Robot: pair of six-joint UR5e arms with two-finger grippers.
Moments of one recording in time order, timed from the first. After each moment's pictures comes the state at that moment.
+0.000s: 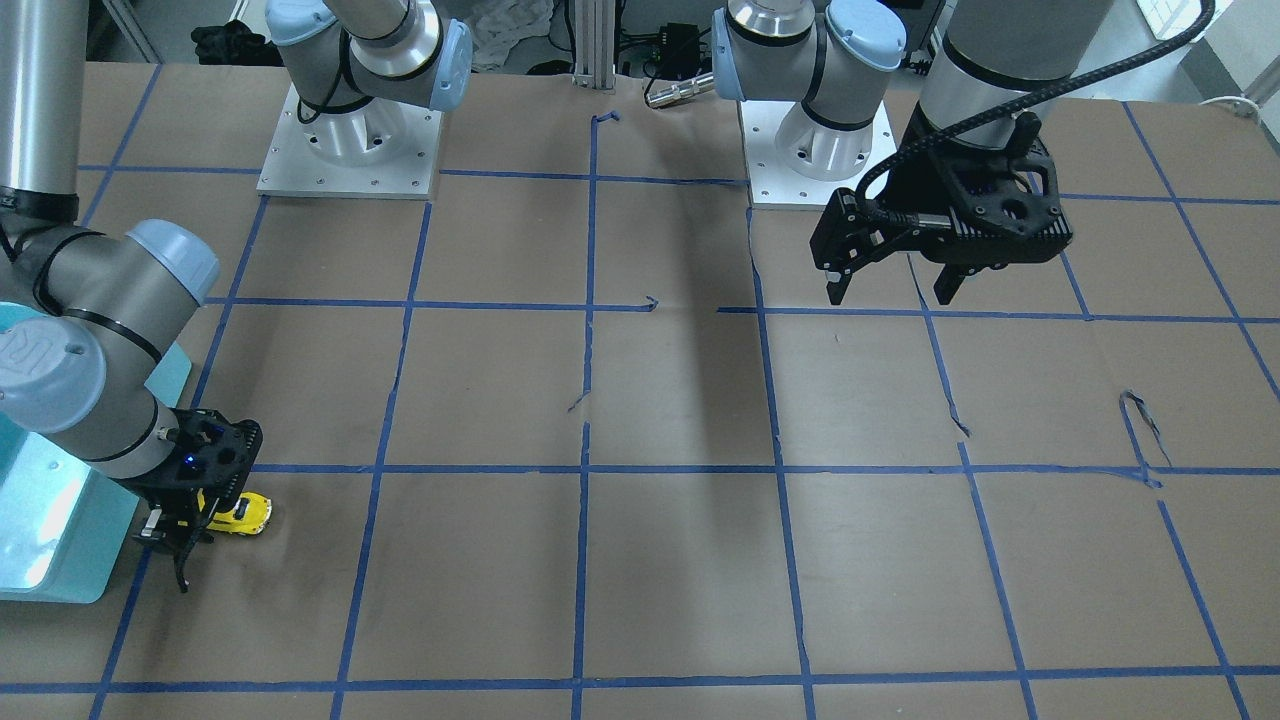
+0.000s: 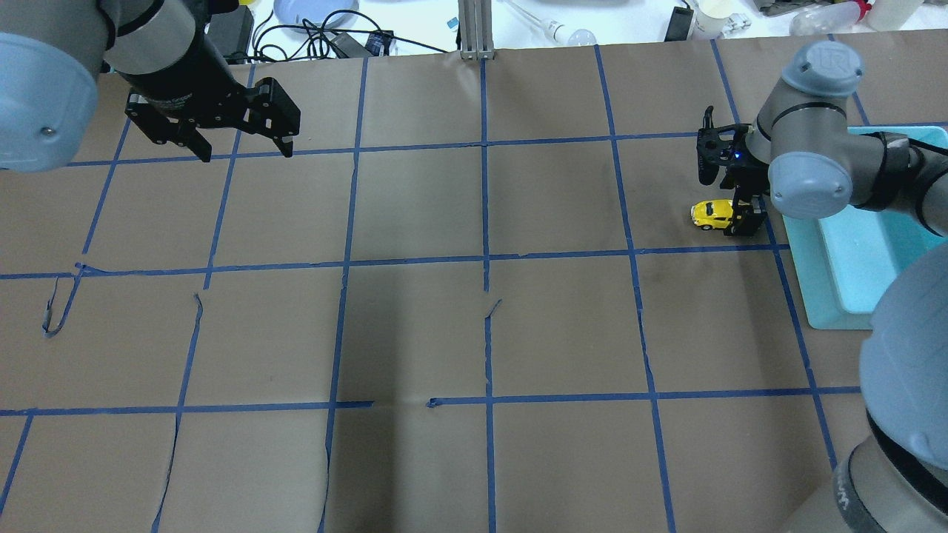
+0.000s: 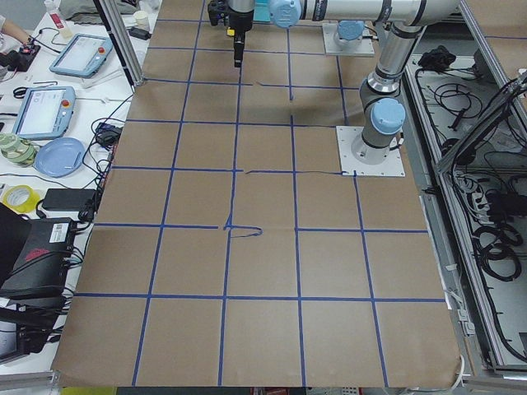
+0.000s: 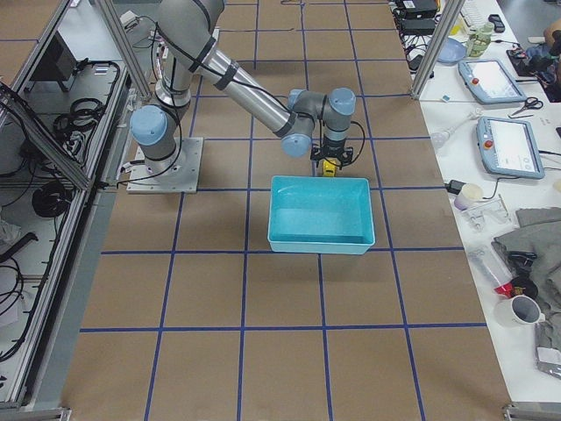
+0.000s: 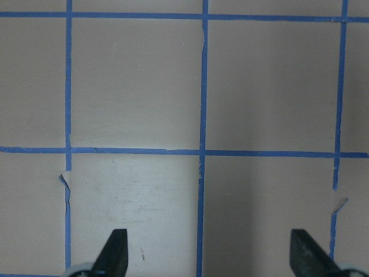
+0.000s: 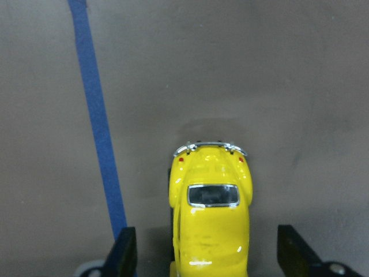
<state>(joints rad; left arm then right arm) -1.56 -1.59 -1.56 -1.45 1.58 -0.01 1.31 -1.11 1.80 -2.29 -1.60 -1.71</state>
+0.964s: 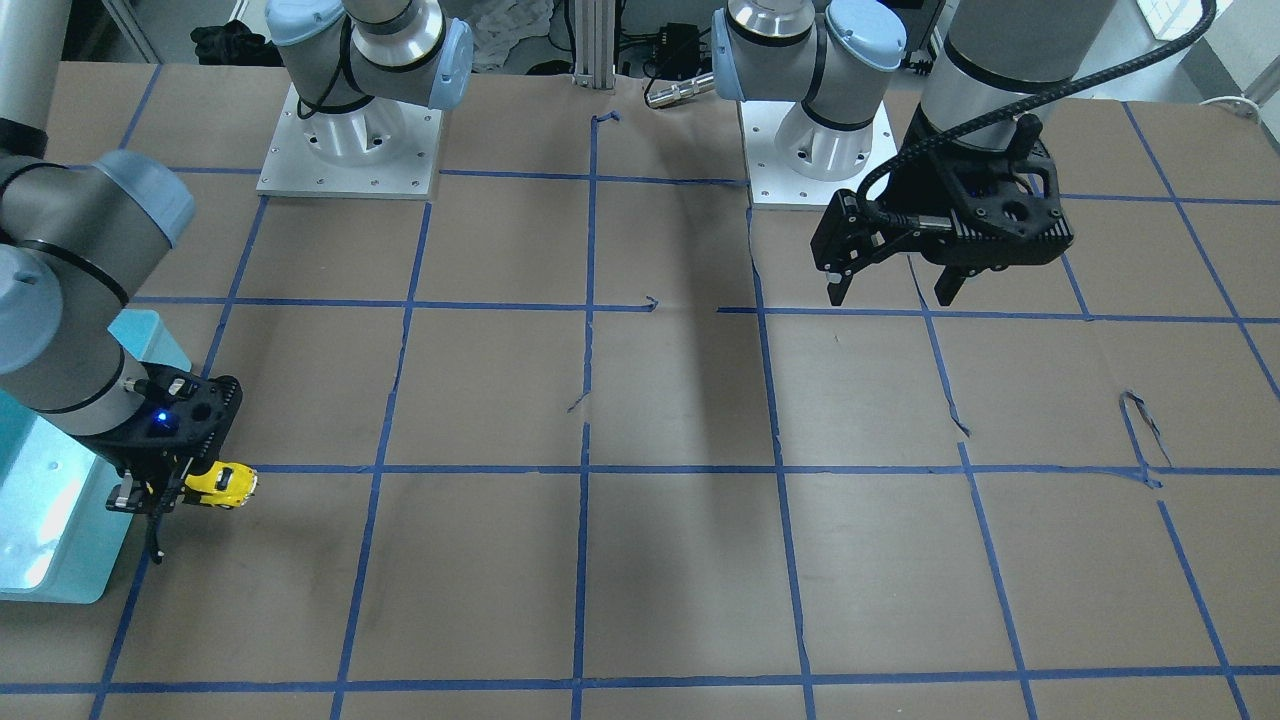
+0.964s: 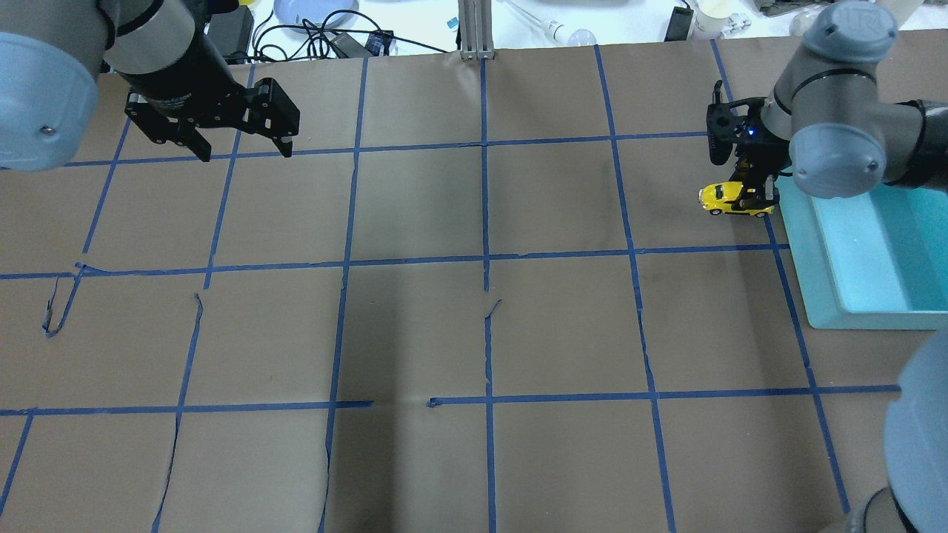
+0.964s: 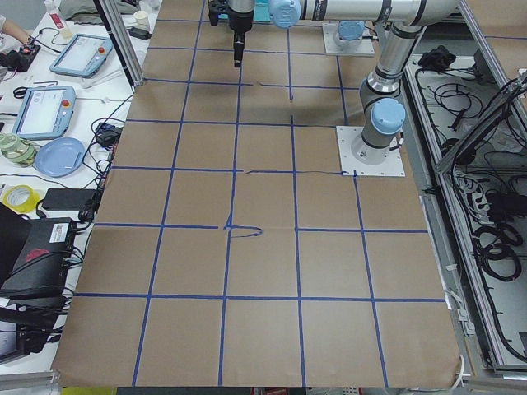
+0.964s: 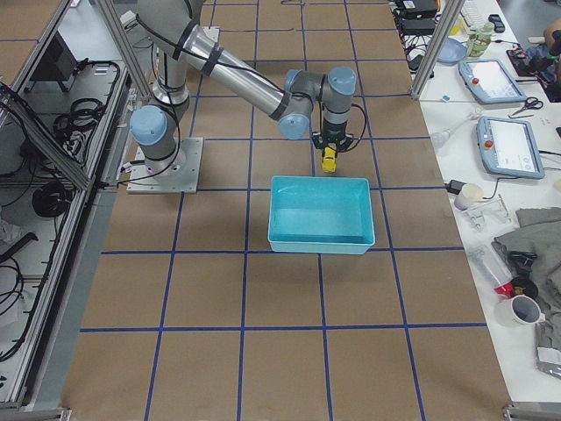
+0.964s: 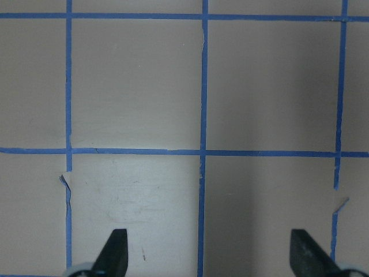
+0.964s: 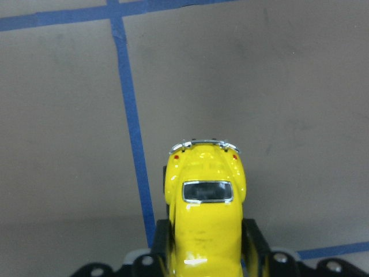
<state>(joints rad) -1.56 -1.59 -1.56 -1.45 1.58 -0.01 1.32 -1.24 1.74 -2.09 -1.60 -1.71</state>
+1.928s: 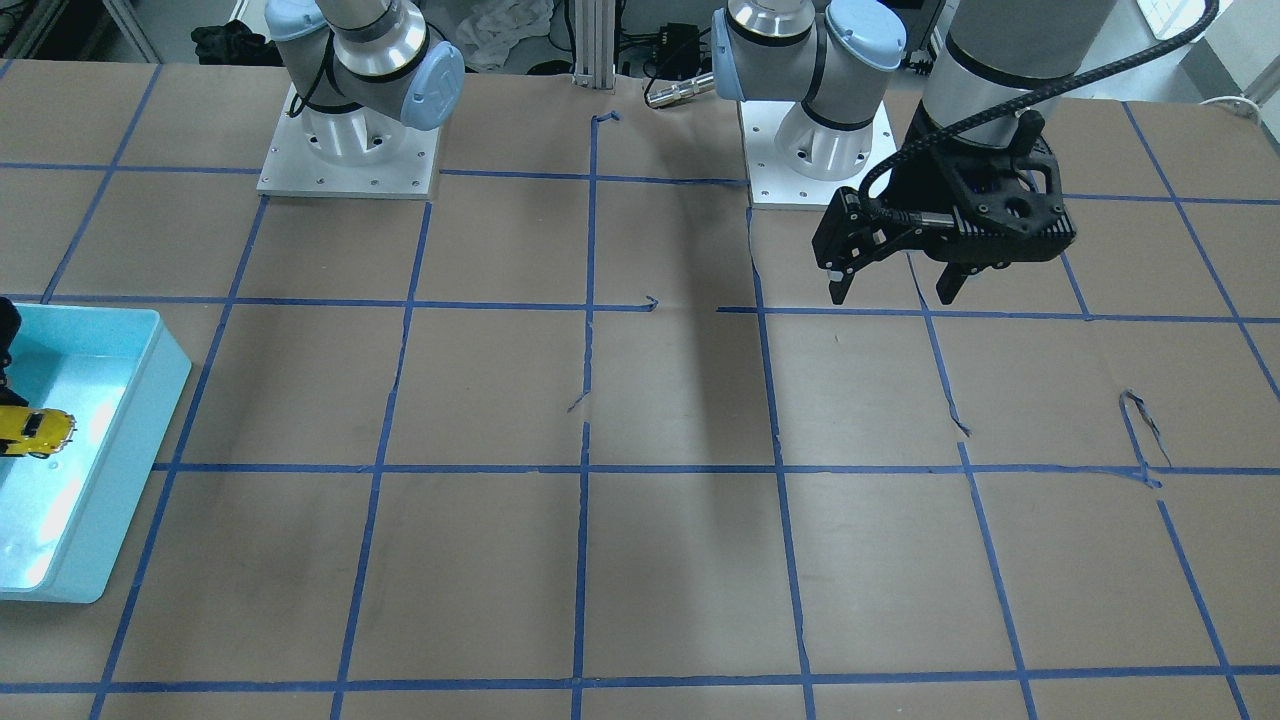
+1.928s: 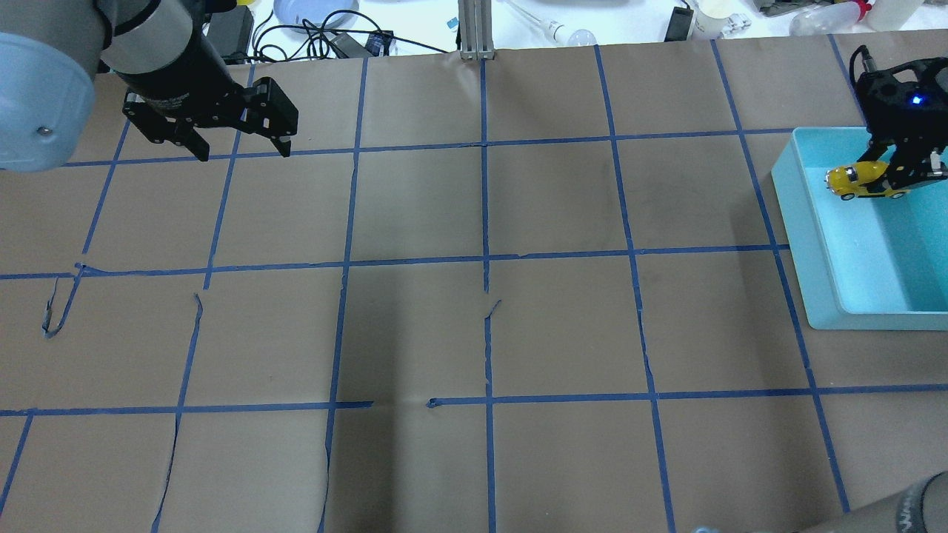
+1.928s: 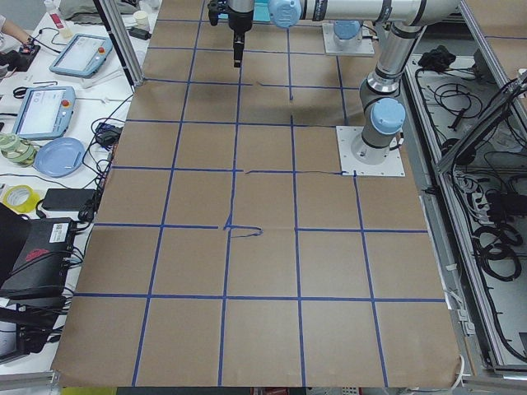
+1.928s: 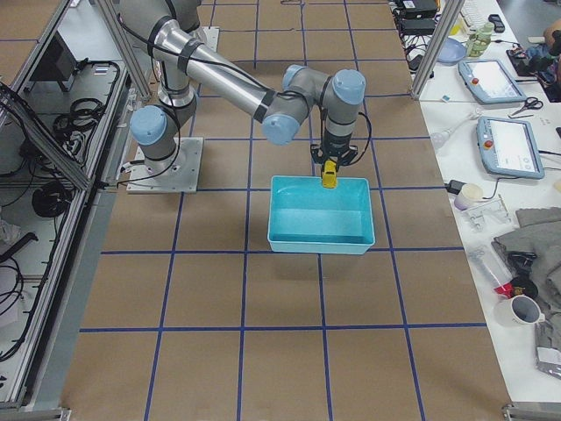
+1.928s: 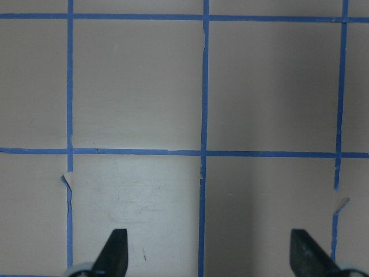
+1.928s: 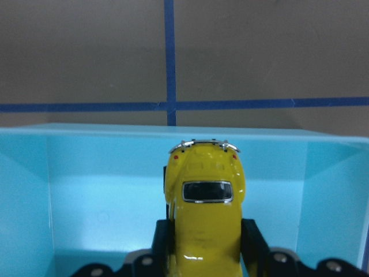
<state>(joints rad) -1.56 -1.59 -1.56 -1.45 1.58 -0.01 1.04 -1.29 1.67 -2.00 -1.60 -2.12</state>
